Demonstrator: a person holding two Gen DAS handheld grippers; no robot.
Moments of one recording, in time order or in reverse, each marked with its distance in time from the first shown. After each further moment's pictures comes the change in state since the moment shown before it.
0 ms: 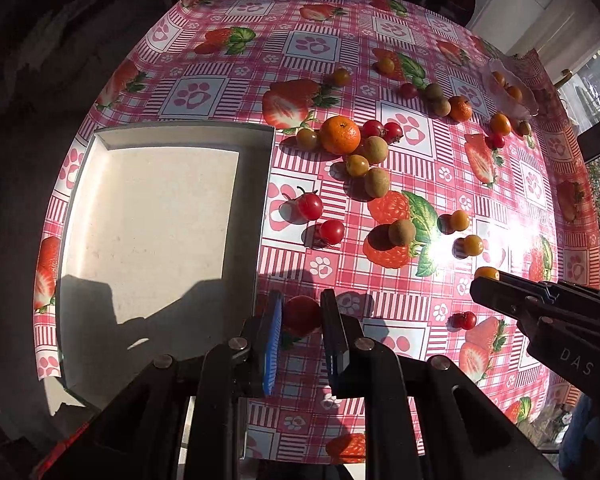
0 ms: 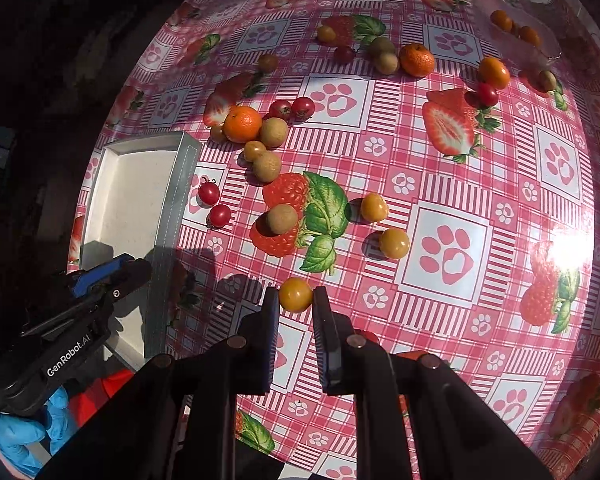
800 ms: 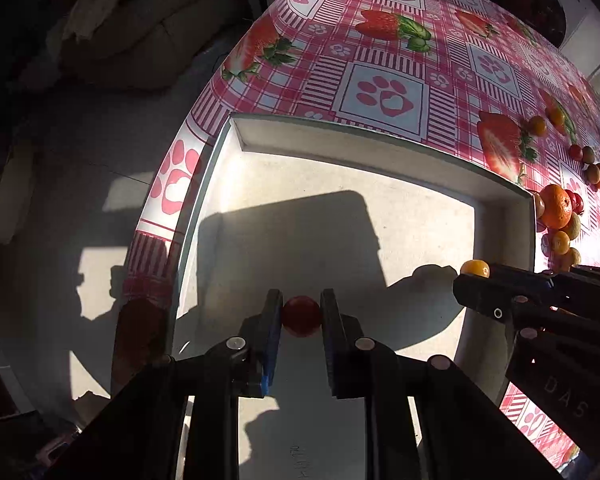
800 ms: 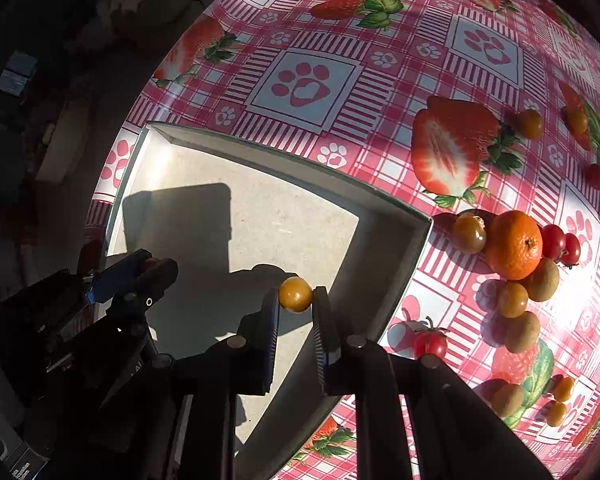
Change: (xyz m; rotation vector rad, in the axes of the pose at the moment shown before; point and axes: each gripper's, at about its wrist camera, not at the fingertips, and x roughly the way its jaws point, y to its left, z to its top) left arm 0.069 0.148 0.050 -0.094 0.039 0.152; right arm 0.132 0.166 0.092 -0.196 0.132 -0.011
